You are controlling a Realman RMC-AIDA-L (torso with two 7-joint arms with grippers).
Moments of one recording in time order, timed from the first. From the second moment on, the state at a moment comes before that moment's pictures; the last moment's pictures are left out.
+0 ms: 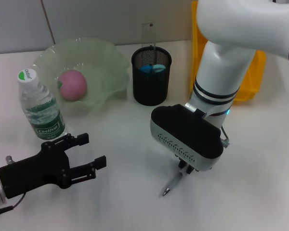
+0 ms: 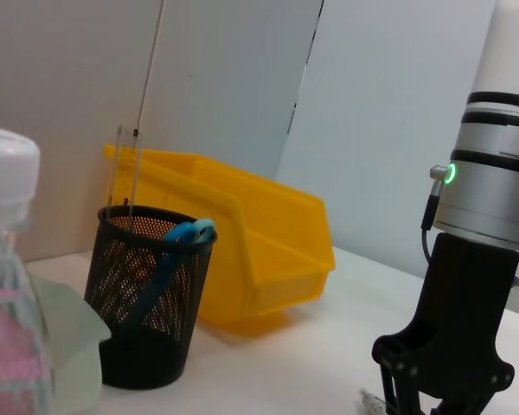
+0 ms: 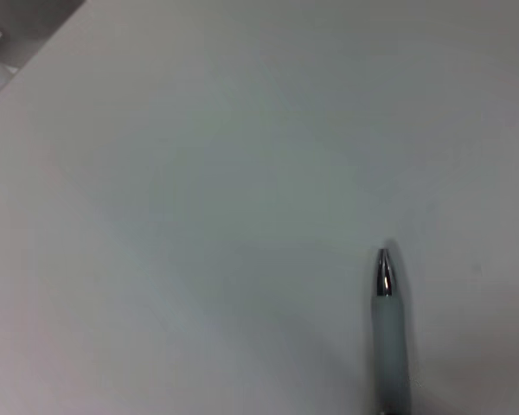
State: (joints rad) left arm -0.38 -2.07 0.87 0.43 1.71 1.51 -1.09; right arm 1.04 2.09 -1.75 -0.76 -2.48 -1.45 1.36
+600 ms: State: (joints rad) left arm -0.36 -2.07 0.87 0.43 1.64 1.57 -1.11; right arm 1.08 2.08 -1.59 -0.89 -2.53 -1.64 1.42
